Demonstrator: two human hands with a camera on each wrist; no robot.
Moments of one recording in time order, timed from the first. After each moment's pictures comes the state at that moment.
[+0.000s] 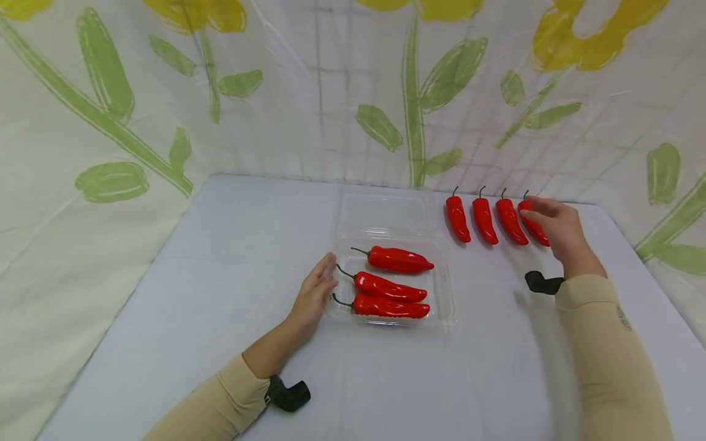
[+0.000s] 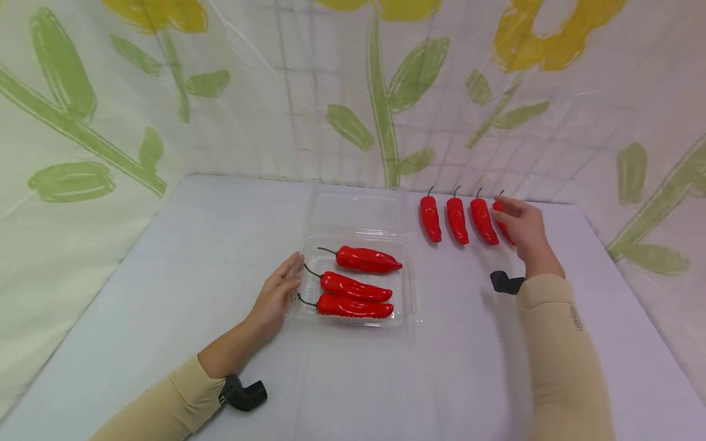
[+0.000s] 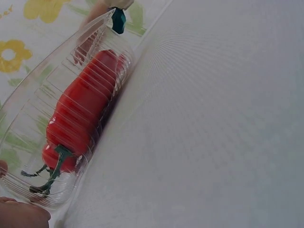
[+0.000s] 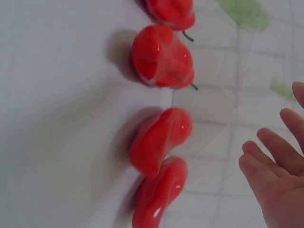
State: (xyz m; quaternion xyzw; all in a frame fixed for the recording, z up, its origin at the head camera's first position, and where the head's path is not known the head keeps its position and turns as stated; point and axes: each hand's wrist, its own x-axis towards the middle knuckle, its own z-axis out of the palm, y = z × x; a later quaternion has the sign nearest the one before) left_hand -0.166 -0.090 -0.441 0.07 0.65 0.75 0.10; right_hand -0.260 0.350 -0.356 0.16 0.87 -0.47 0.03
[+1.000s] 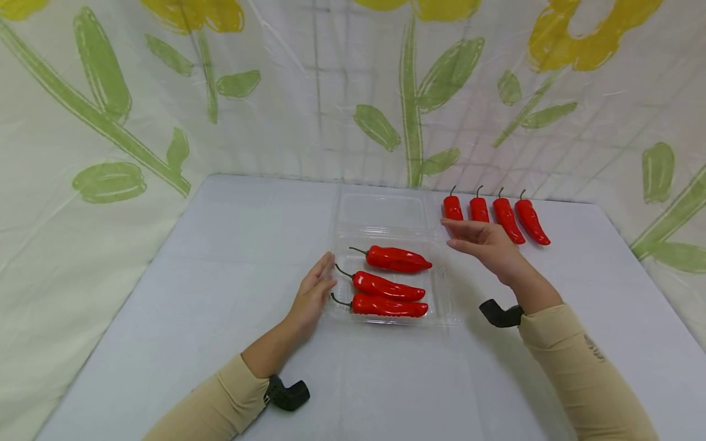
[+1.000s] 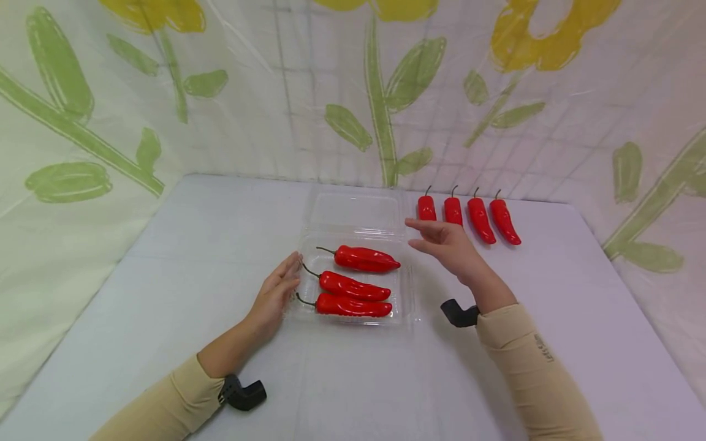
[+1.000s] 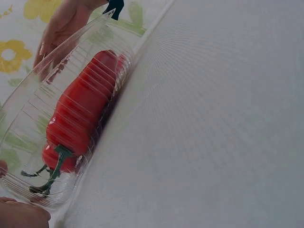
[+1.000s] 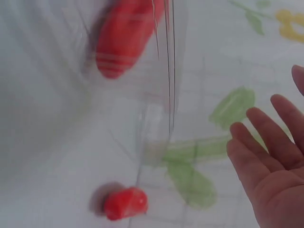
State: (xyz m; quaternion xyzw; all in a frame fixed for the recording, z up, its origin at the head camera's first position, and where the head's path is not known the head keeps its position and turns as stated) left_hand -0.167 -0.091 -0.441 0.07 0.64 0.76 0.10; right_hand -0.207 0.234 -0.342 -0.07 0.87 -0.48 0.11
